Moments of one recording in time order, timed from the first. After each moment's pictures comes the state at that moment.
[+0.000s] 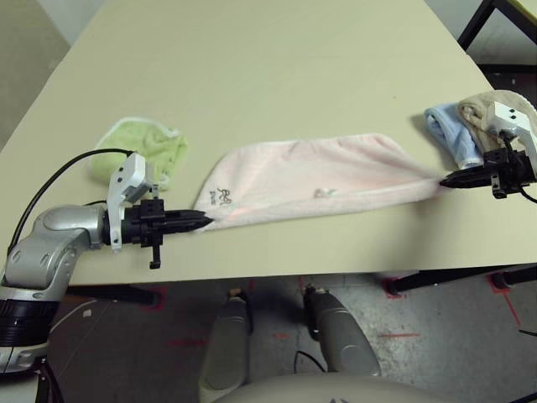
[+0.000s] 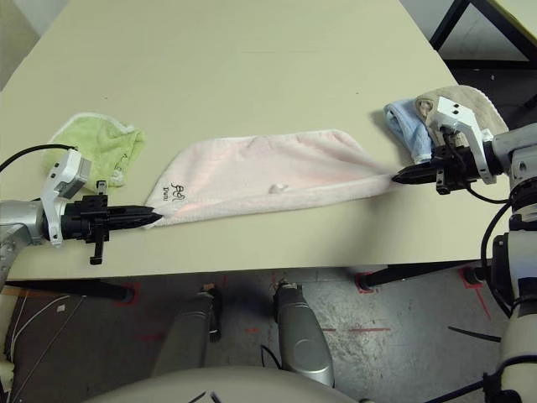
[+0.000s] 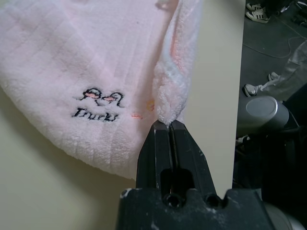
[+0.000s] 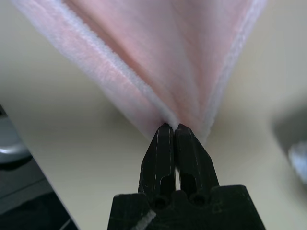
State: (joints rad) left arm -0.17 0.90 0.08 -0.11 -0.52 0.44 -1.28; right arm -0.97 -0.99 0.22 1.15 -0.08 -0.07 1.61
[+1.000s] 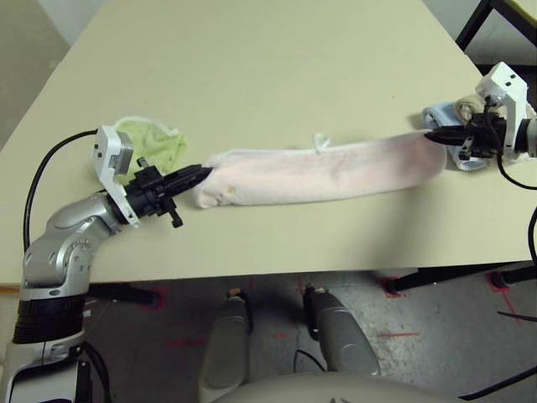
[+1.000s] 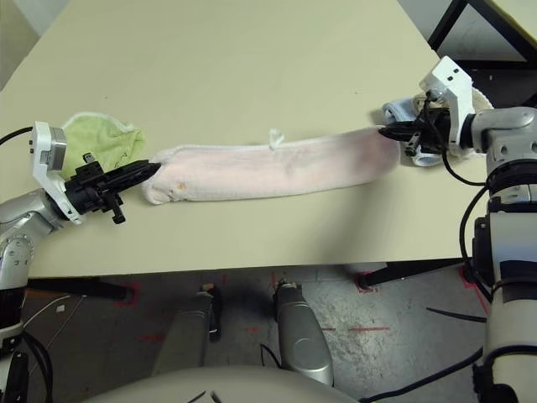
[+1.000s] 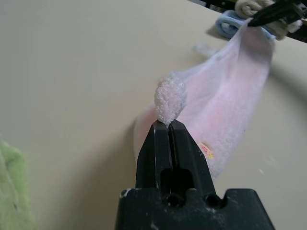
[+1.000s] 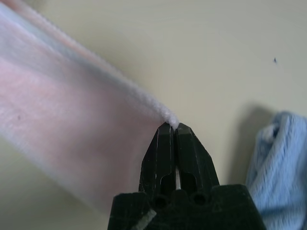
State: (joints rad) left arm -0.27 0.64 0.21 -0.09 -0.54 0.42 -0.88; right arm -1.09 -0.79 0.10 1.24 -0.03 -0.16 1.14
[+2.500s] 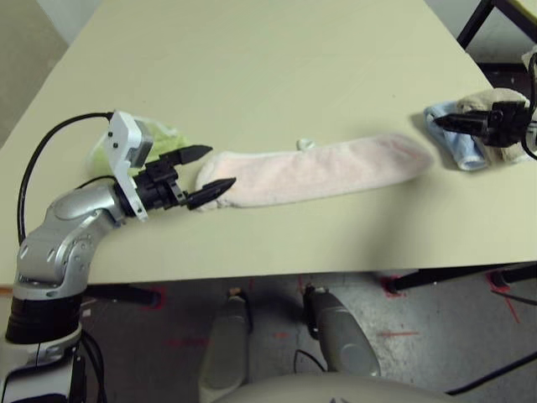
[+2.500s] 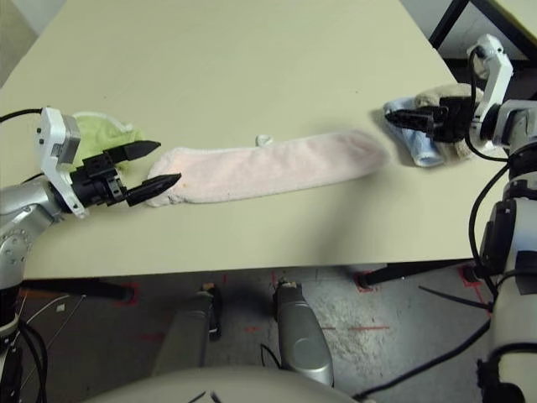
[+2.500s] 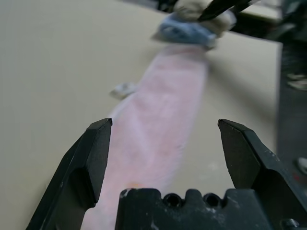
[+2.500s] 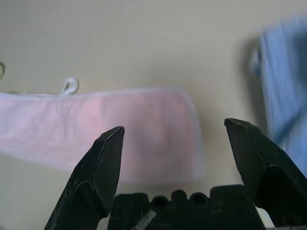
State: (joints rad) left arm -0.26 0.72 0.19 -0.38 -0.69 0.58 -0.93; right arm -1.05 -0.93 -0.09 1.01 0.10 0.80 1.27
